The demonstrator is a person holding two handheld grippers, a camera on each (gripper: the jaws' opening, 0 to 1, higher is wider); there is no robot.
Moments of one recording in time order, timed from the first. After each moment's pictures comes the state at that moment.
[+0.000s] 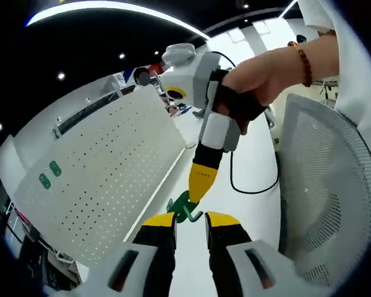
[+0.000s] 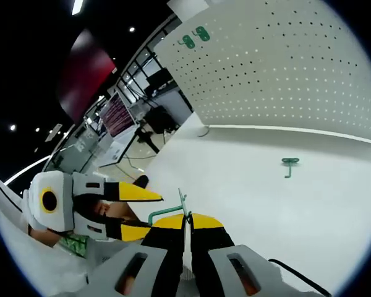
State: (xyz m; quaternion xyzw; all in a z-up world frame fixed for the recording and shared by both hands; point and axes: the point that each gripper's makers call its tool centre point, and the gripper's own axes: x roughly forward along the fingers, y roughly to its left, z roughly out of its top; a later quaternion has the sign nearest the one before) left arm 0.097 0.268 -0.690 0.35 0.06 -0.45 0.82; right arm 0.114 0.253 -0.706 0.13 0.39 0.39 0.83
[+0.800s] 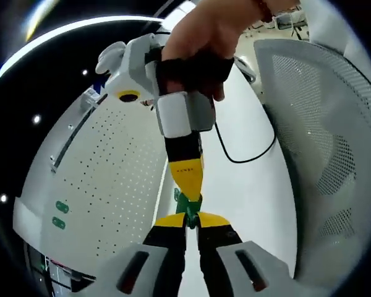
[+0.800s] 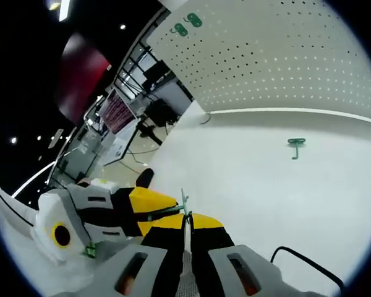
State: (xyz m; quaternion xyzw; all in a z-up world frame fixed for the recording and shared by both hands) left arm 0.094 0.266 -0.712 0.52 0.05 -0.44 0.74; right arm 0.101 0.259 -0.716 0.15 0.43 0.38 0.80
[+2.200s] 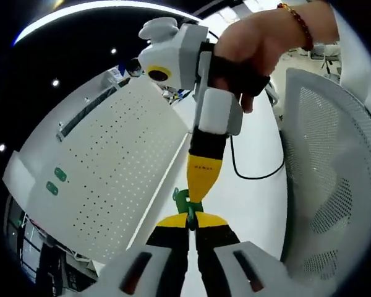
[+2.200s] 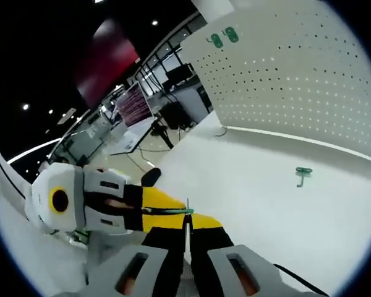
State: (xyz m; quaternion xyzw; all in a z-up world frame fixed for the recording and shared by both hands) left arm 0.093 0.268 -0.695 0.38 0.09 -0.42 0.82; right arm 0.096 0.262 -0.696 0.10 0.36 0.44 0.82
